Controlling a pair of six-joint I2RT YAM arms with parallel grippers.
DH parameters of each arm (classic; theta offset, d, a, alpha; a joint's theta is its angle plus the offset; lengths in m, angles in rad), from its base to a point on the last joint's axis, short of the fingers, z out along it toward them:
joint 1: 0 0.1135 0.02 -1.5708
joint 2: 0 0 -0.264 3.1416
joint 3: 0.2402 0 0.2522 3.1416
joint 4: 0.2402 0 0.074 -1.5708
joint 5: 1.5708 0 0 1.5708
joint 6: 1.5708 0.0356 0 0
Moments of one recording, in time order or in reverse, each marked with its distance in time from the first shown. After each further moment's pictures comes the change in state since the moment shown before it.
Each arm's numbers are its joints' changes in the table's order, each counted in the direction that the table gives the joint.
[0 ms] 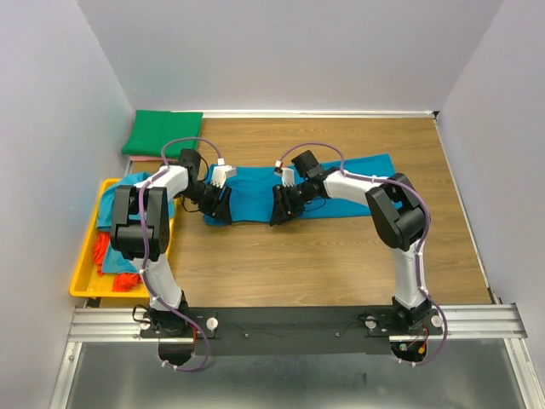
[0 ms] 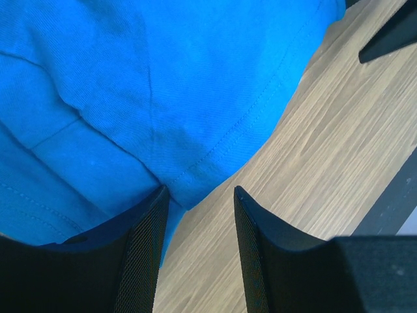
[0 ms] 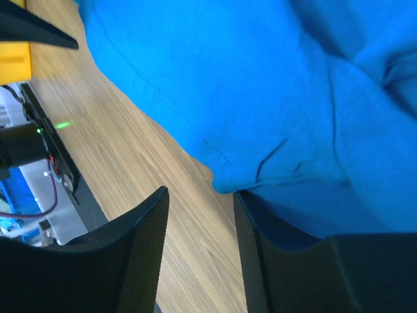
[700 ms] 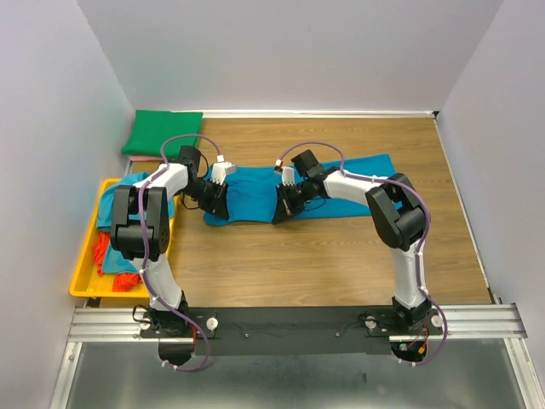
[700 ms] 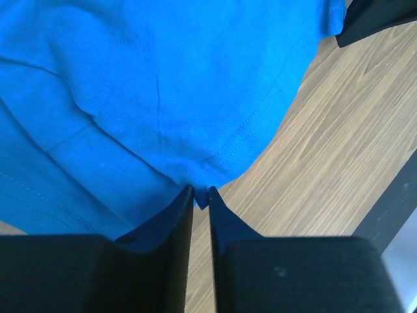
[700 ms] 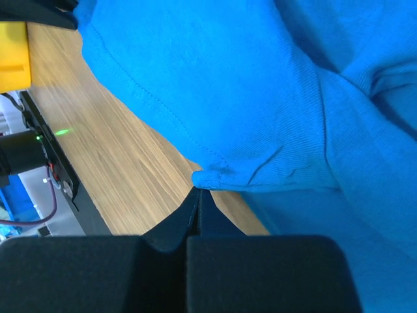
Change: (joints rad) left arm 0.000 0.000 0.025 0.006 -0.006 -0.019; right arm 0.000 0.009 0.012 -0.017 0.008 0.020
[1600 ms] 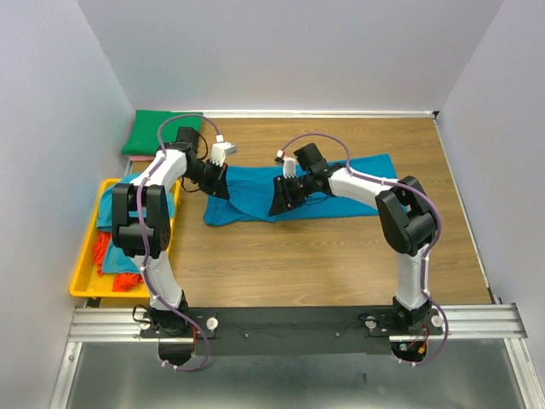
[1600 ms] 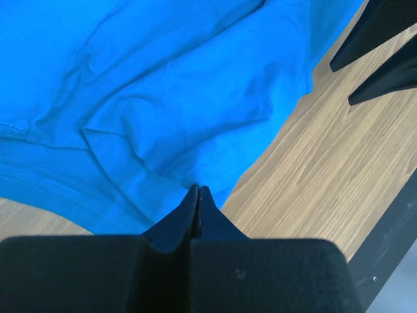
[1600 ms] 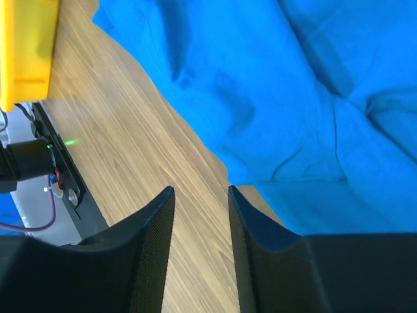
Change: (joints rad) left arm 0.001 0.019 0.196 0.050 0.009 0.000; right arm -0.002 -0.084 0.005 -0.029 0.031 -0.010
